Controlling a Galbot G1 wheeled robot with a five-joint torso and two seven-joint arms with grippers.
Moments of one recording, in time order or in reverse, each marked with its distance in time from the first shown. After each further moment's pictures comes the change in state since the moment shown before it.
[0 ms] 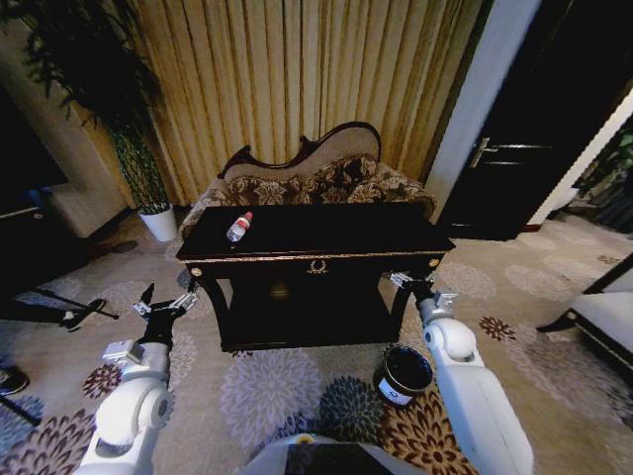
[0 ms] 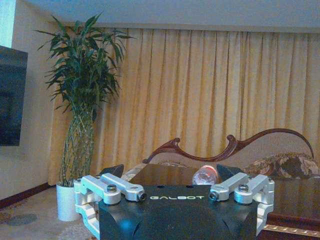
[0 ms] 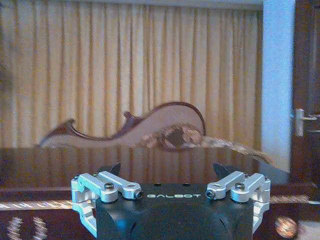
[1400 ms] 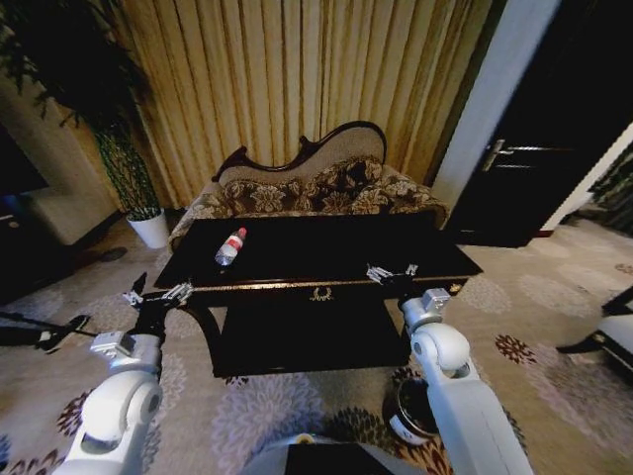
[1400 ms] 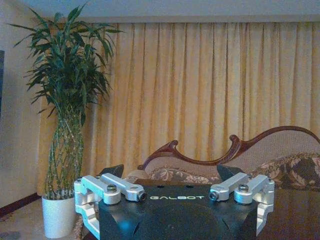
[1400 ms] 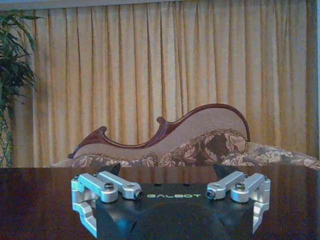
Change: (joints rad) left arm -0.009 0.050 -0.023 -0.047 -0.021 0.041 -0.022; right arm -0.034 0.028 -0.089 0.167 0.014 -0.073 -0.001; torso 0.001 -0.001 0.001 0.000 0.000
